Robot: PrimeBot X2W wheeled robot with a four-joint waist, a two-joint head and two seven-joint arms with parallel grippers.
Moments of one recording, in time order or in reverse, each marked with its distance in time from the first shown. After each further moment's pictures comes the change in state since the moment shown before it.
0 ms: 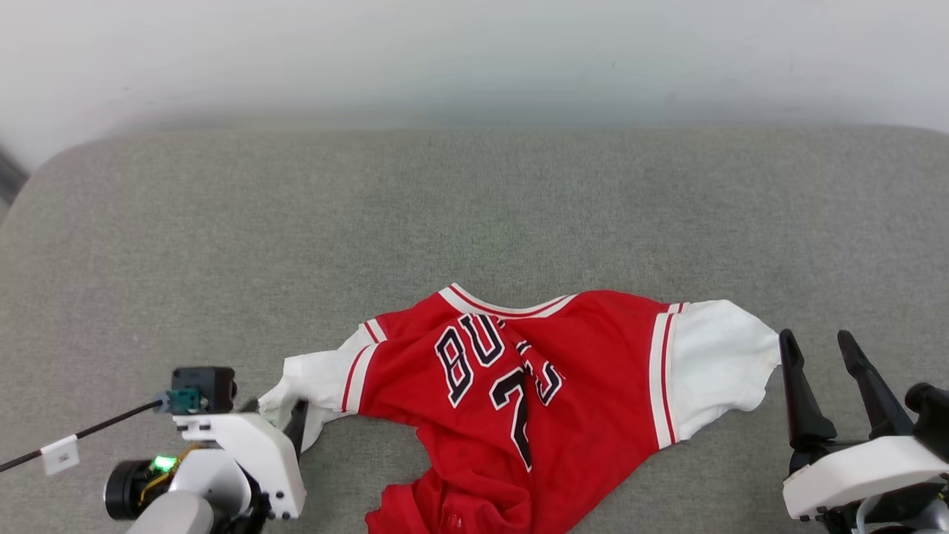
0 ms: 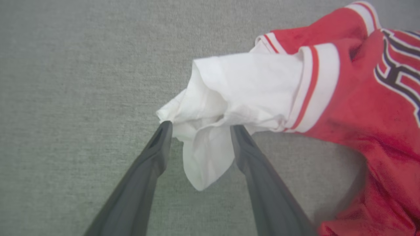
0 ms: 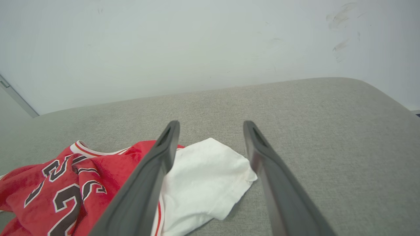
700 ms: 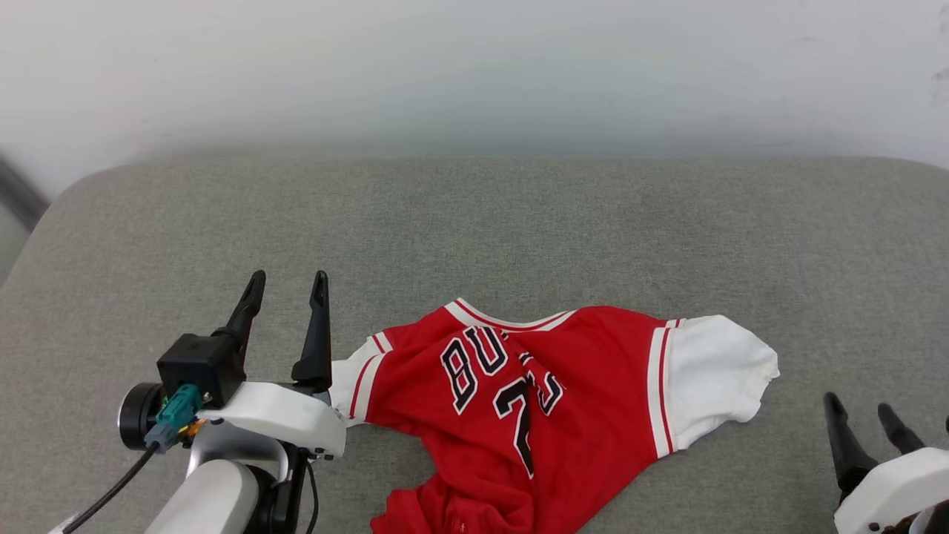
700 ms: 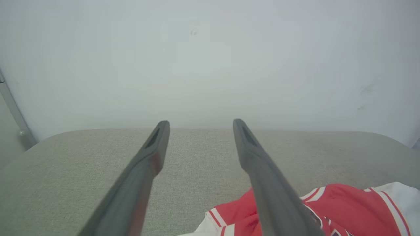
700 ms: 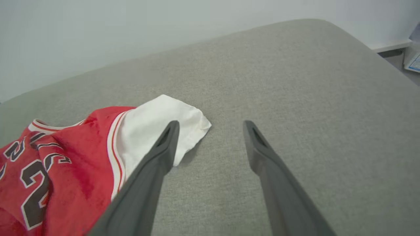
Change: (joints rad) left arm -0.046 -0.077 0.026 -0.212 0.184 0.092 -0.446; right arm 0.044 0.000 -0.147 0.018 0.053 0.000 0.235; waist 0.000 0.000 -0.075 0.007
